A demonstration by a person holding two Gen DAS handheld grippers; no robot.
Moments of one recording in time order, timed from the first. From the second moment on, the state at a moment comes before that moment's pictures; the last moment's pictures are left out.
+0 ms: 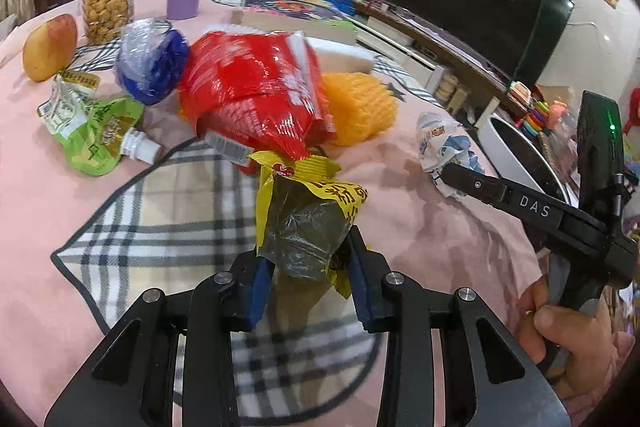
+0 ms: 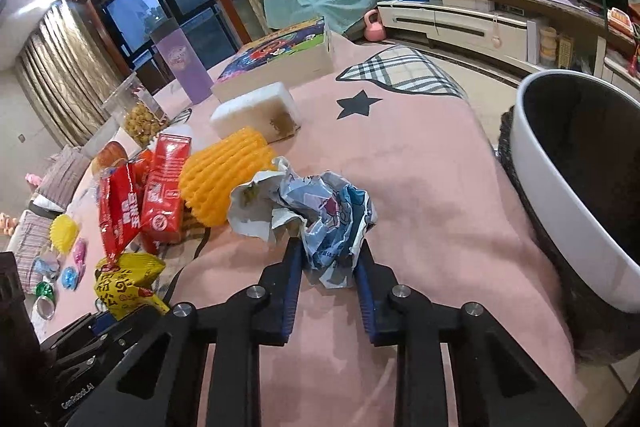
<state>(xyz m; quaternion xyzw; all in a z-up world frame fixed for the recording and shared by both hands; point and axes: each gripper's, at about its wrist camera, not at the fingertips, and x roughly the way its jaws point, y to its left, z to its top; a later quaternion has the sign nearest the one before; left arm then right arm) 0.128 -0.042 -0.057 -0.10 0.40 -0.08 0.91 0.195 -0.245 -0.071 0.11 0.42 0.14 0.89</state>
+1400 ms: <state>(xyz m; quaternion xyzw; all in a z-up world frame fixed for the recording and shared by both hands) 0.158 -0.204 -0.017 -0.01 0.39 -0.25 0.89 0.133 -0.389 -0.025 0.17 0.37 0.03 0.91</state>
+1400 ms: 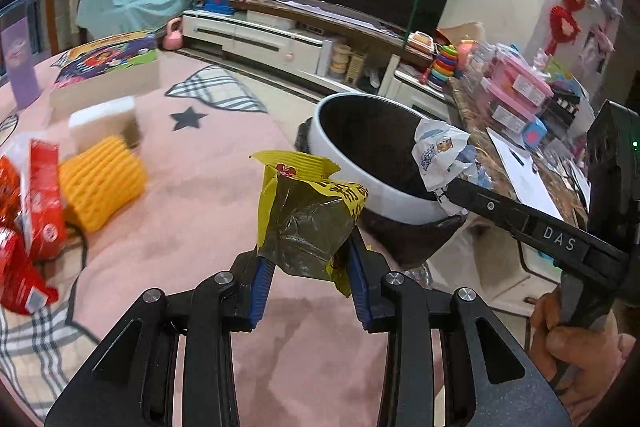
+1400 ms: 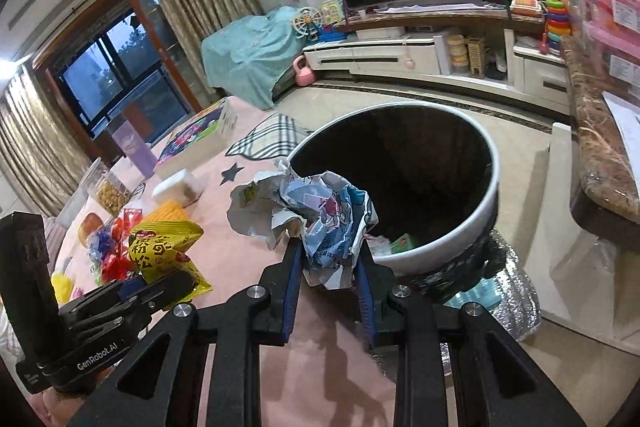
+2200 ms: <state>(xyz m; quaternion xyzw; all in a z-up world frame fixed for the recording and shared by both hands) 0.201 -0.275 -0.001 0.04 0.38 -0.28 0.88 0.162 -0.443 -0.027 0.18 0.38 0.00 0.91</state>
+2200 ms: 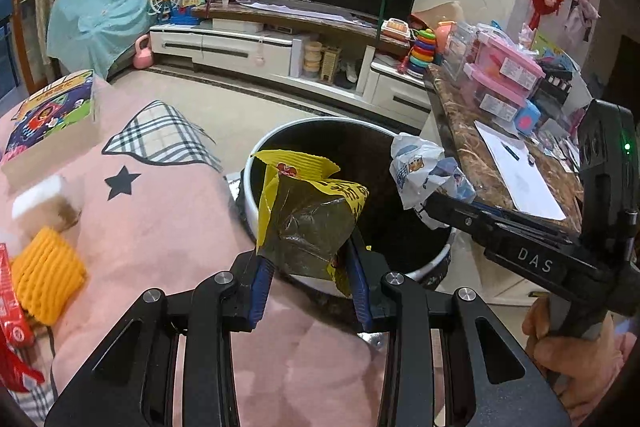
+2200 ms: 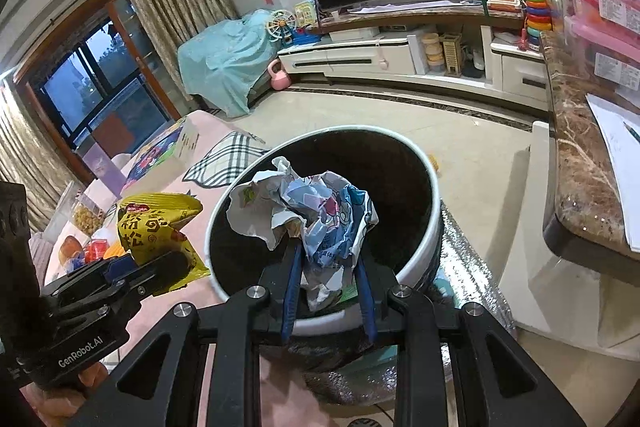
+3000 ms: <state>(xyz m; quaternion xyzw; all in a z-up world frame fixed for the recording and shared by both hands) 0.217 -0.285 -0.012 0.03 0.41 -0.27 0.87 0.185 -0.458 -0.030 0.17 0.40 -0.01 0.90</state>
